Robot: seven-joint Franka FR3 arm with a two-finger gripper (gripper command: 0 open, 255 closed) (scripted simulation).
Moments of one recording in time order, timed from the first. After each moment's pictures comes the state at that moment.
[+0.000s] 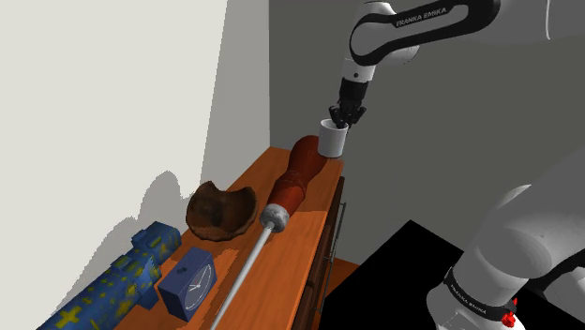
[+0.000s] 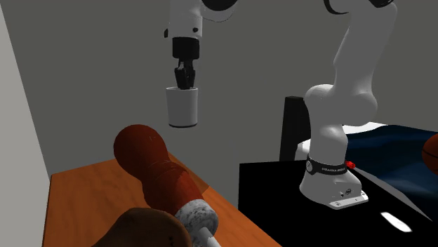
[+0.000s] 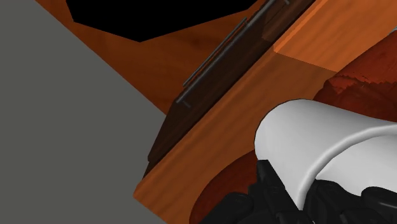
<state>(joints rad) -0.02 -0.30 -0.03 -2.19 0.06 1.93 0.15</state>
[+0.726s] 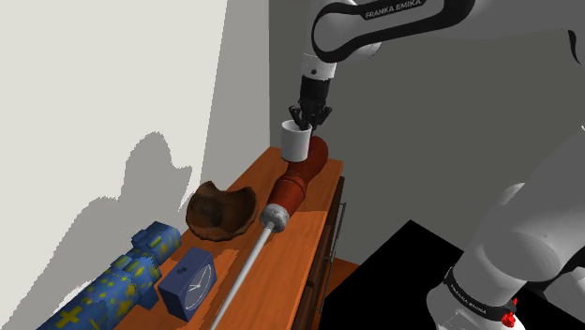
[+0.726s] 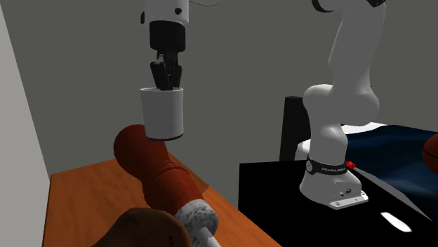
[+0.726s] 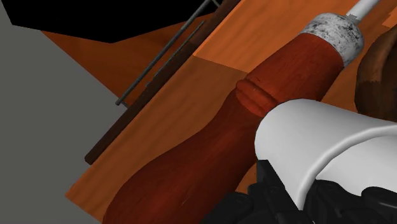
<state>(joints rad) 0.07 -0.18 0.13 -2.03 0.08 1.91 0.39</state>
